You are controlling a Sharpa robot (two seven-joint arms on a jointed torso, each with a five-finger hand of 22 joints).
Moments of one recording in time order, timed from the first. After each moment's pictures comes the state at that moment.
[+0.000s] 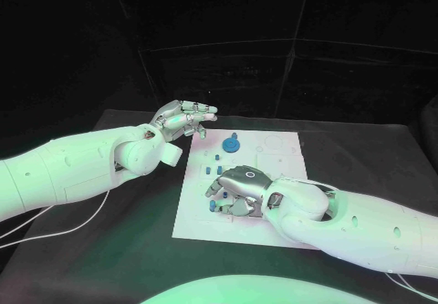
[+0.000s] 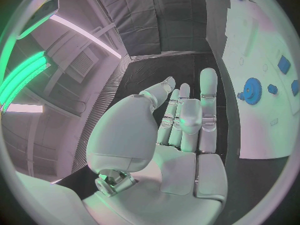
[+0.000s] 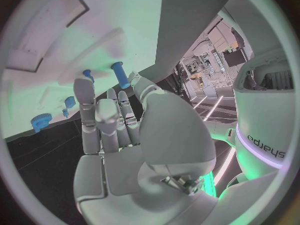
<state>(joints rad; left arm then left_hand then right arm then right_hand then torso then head) 1.22 -0.82 -0.09 1.39 -0.04 -0.09 0.39 1.28 -0.06 0.43 -0.12 0.04 0.98 0.17 0.14 0.07 1.03 0.11 0.36 0.10 1.36 0.02 1.23 0.96 0.17 1.15 0.12 0.76 0.73 1.01 -0.63 -0.04 1.69 -1.75 -0.25 -0.10 1.38 -0.14 0.30 0.04 0.10 0.95 0.18 0.06 0.06 1.02 0.11 0.08 0.06 1.45 0.02 1.16 0.89 0.15 1.18 0.12 1.06 0.70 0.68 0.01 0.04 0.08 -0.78</state>
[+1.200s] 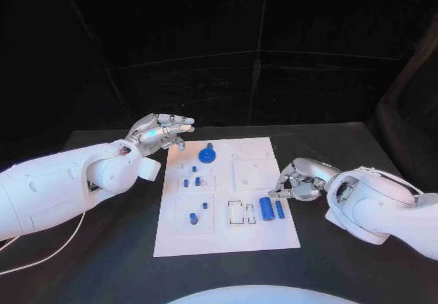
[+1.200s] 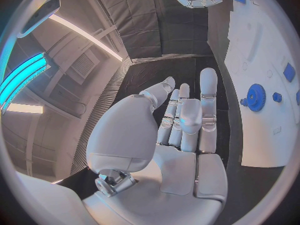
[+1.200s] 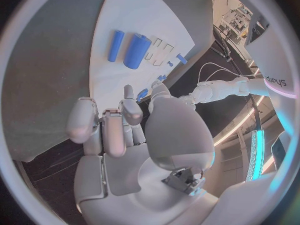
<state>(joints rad) 1.22 -0.83 -0.10 1.39 -0.04 -0.09 0.39 1.28 -0.06 0.43 -0.12 0.04 0.98 0.17 0.14 0.07 1.02 0.10 0.36 0.10 1.36 0.02 1.23 0.96 0.17 1.15 0.12 0.75 0.73 1.07 -1.12 -0.03 1.91 -1.38 -0.30 -0.44 1.21 -0.07 -0.13 0.29 0.28 0.98 0.09 0.34 0.22 1.36 0.01 1.14 1.12 1.47 -0.06 1.43 1.28 0.11 1.36 0.05 1.33 1.11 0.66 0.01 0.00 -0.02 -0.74</state>
